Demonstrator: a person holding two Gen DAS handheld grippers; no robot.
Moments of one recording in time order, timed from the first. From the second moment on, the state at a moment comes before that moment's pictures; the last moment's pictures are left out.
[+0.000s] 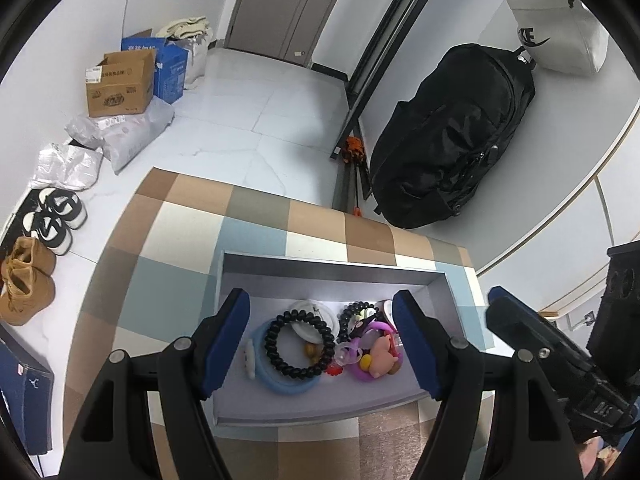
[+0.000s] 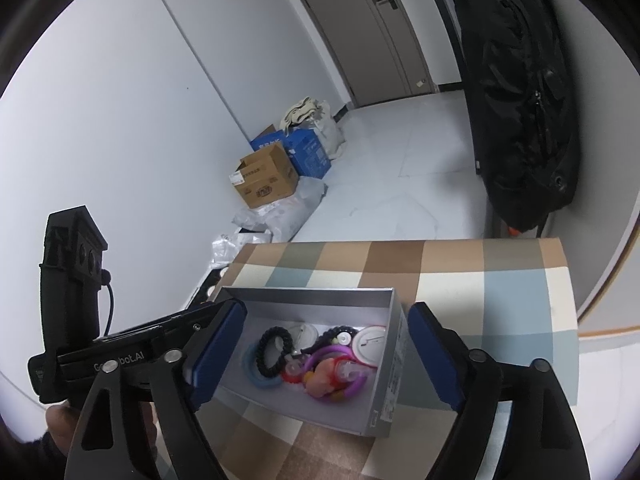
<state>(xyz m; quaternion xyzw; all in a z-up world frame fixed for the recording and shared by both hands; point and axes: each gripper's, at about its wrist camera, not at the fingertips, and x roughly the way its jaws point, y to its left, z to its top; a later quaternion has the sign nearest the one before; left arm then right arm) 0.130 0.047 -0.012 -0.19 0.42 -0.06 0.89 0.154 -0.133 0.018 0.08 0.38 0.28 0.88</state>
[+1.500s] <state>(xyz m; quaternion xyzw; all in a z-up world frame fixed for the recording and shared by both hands) 0.022 0.036 0.014 -0.07 0.29 0.05 0.95 0.038 -0.161 0.032 0.03 0.29 0.26 0.92</state>
